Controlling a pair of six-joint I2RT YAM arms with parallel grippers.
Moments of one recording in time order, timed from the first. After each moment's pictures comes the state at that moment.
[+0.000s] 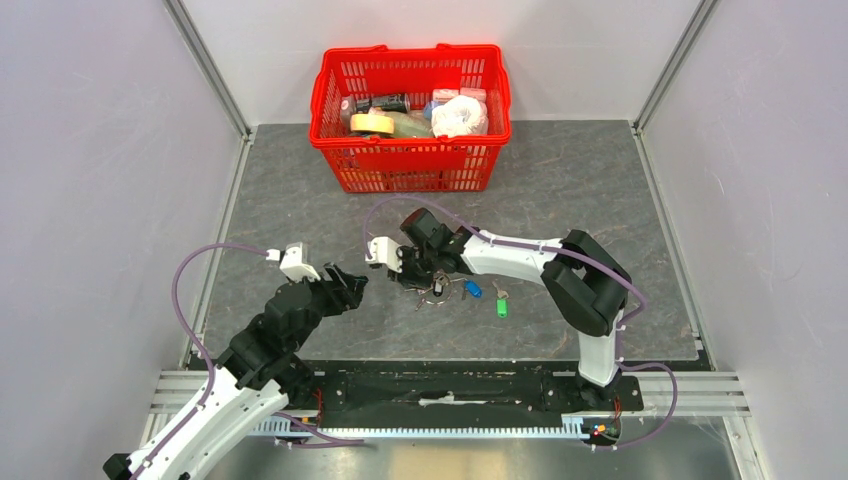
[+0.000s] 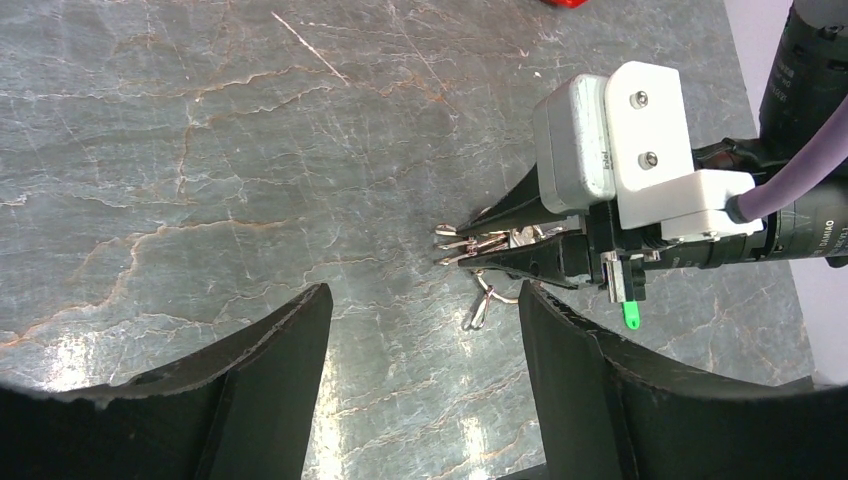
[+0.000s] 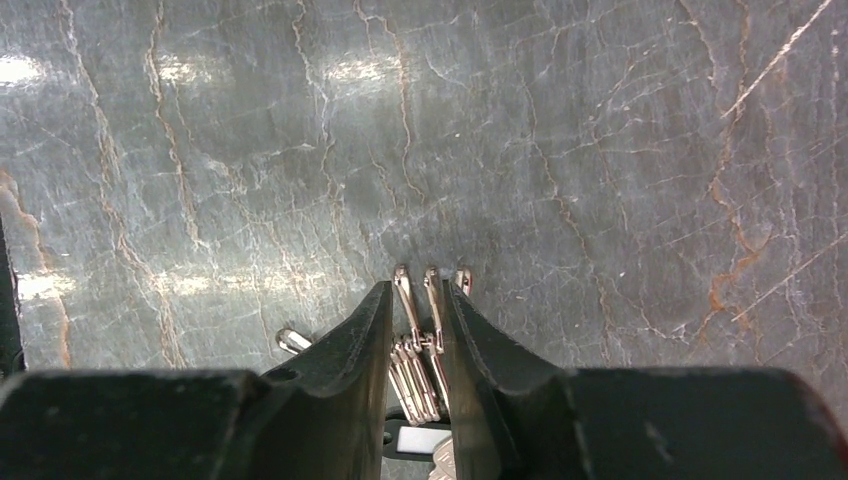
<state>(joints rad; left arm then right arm) -0.67 0.31 0.40 -0.47 -0.32 -0.72 0.91 1.91 1.28 -0.28 -0.36 -0.57</state>
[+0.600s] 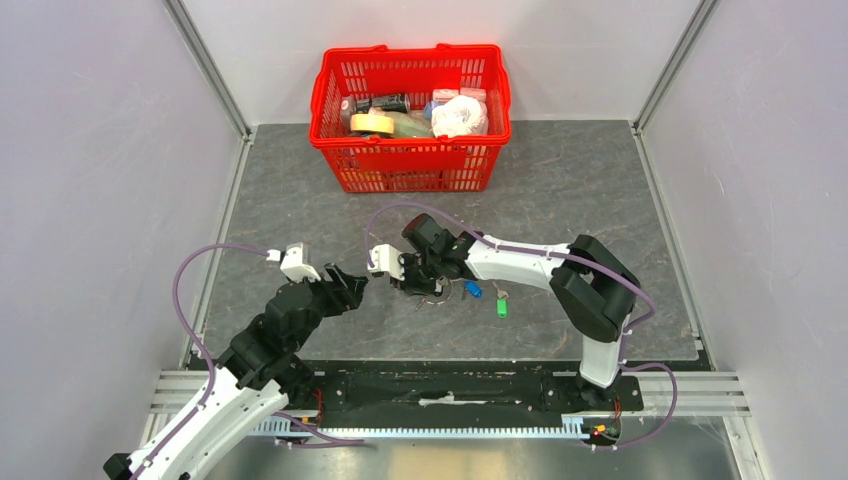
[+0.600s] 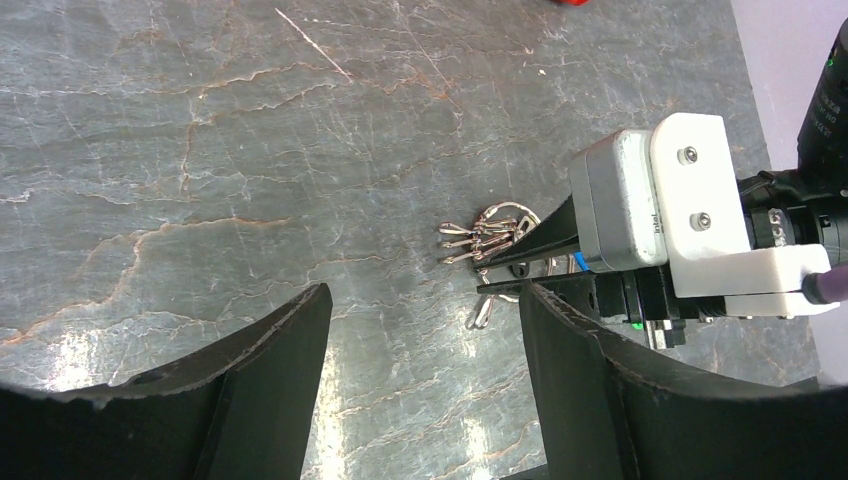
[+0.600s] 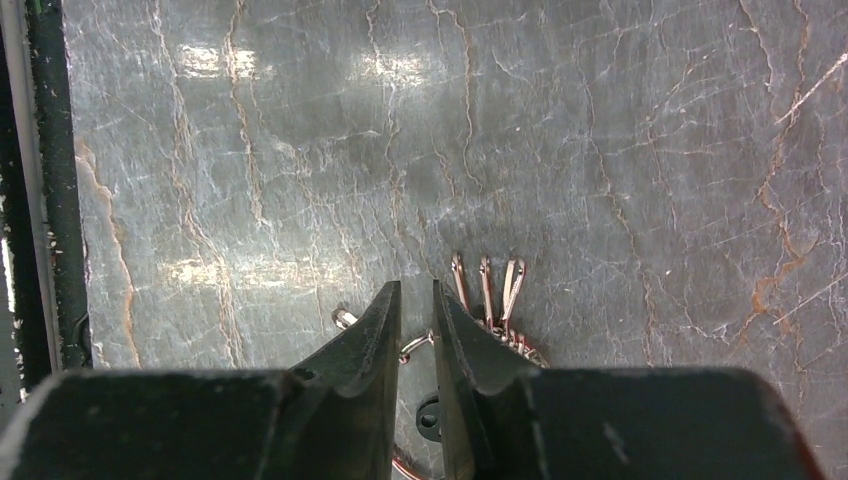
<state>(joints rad) -0.67 0.31 0.39 -0.48 -0.32 -0.72 0.93 1.86 1.23 -0.30 -0.39 -0.58</state>
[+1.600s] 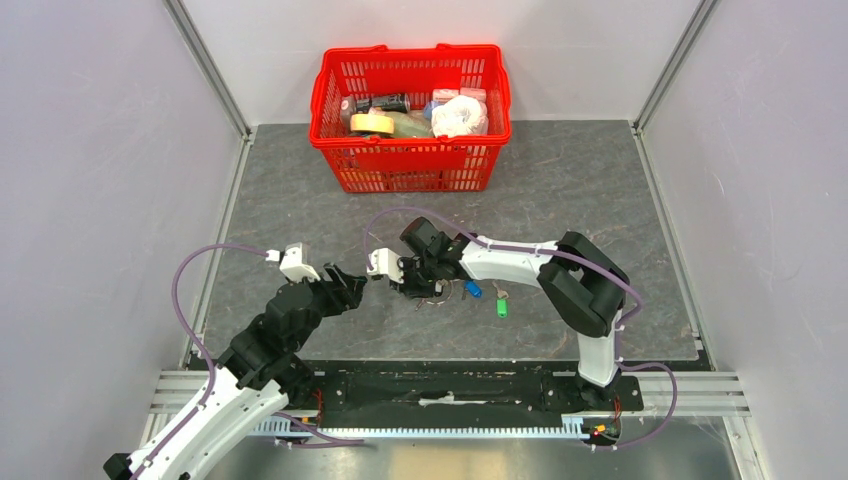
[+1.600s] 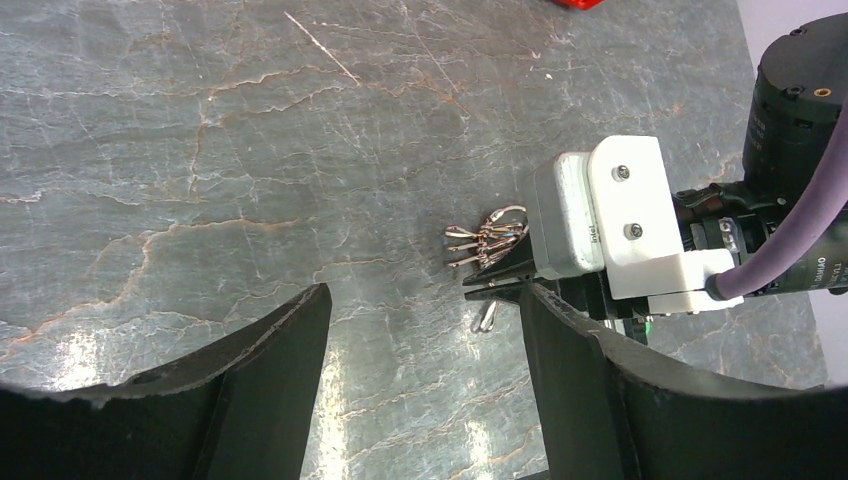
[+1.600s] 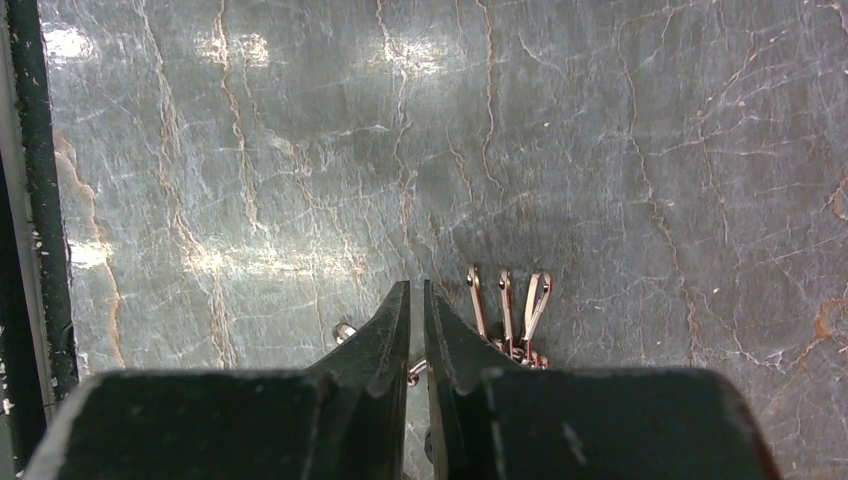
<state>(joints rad) -0.67 0.31 0.39 -0.48 -0.34 -0.72 0.94 1.92 1.24 -0.30 -0.41 -0.58</state>
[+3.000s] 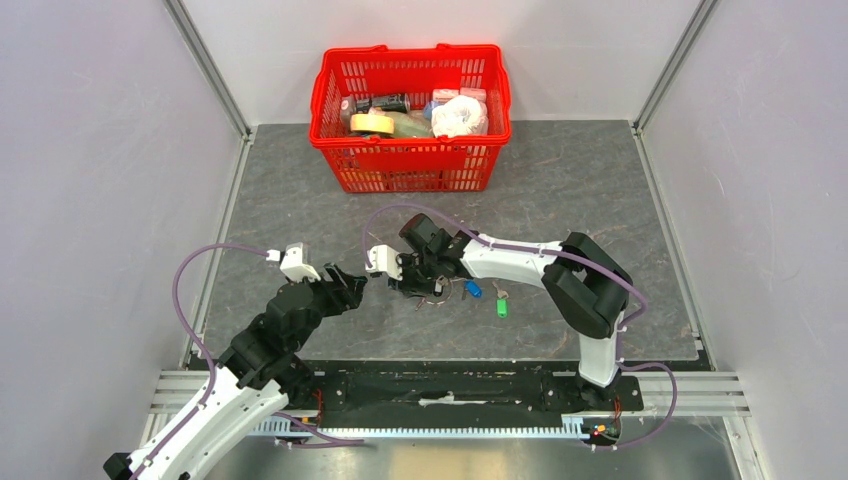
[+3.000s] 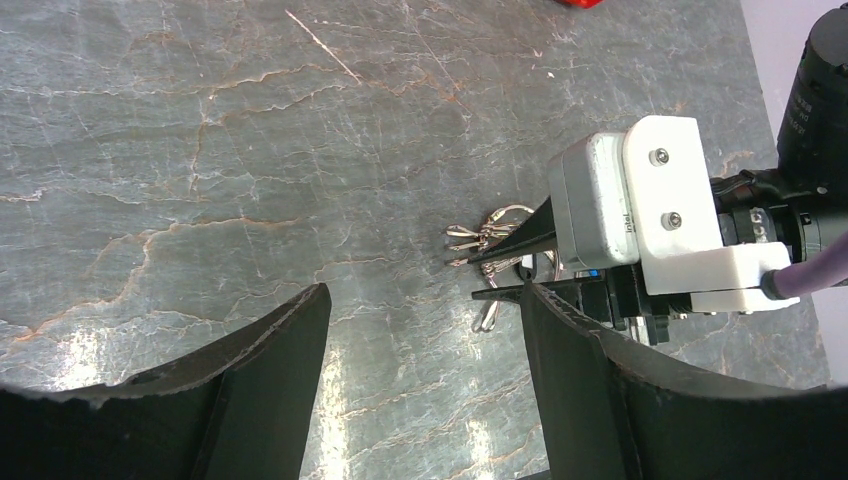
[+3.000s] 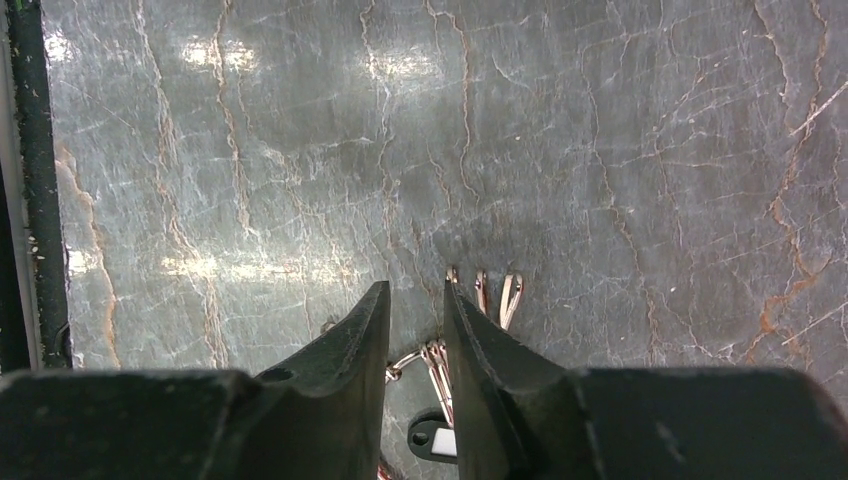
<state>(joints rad) -0.67 0.32 0.39 -0.48 -0.34 -0.72 0.94 1.90 1.26 -0.31 -0.40 -0.60</state>
